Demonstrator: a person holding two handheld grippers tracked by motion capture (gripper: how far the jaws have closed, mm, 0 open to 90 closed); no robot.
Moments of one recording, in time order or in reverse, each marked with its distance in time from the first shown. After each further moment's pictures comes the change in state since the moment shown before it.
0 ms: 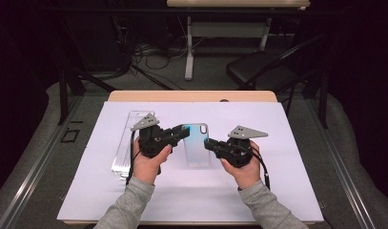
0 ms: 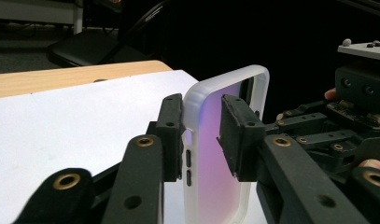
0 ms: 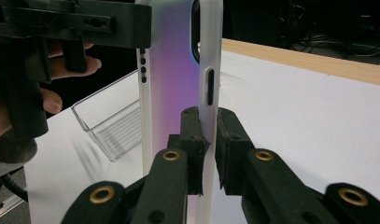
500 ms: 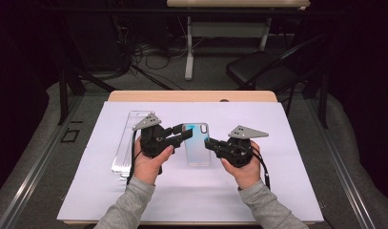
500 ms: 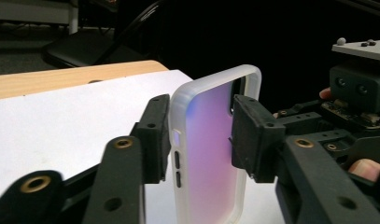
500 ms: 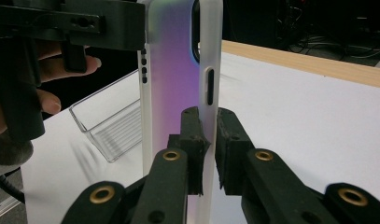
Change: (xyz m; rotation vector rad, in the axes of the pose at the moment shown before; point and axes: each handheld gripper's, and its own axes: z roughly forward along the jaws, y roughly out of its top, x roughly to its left) left arm -0.004 0.002 0.002 0.005 -0.007 0.015; right arm 0.000 0.001 -0.001 -0.003 -0.009 -0.002
